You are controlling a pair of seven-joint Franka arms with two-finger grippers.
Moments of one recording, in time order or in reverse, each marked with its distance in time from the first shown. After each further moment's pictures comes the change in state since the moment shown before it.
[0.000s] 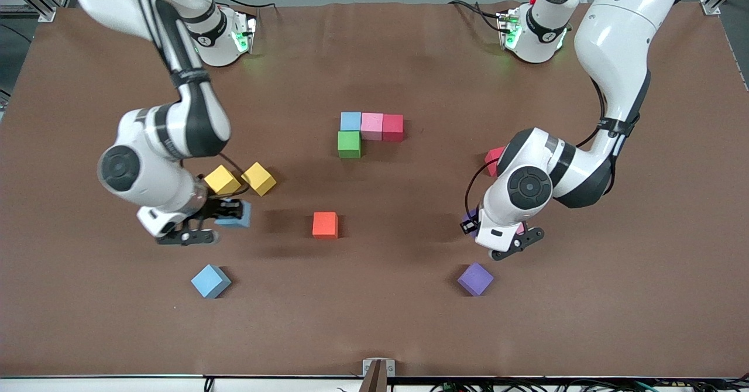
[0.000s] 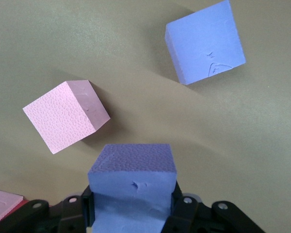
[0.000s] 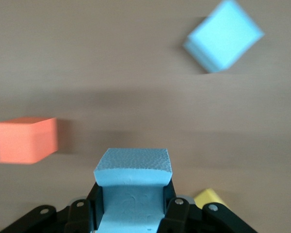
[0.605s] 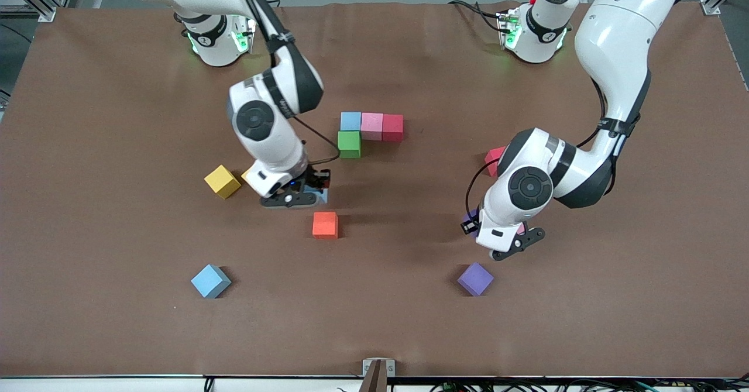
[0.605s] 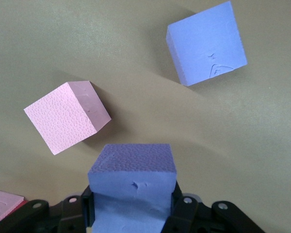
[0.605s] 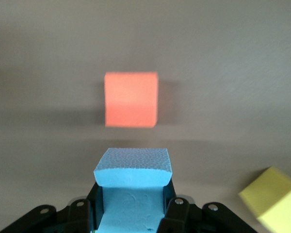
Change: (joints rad) left arm 0.000 0.000 0.002 0.000 0.000 0.000 0.000; right arm 0.316 0.044 0.002 -0.096 0.000 0.205 0.307
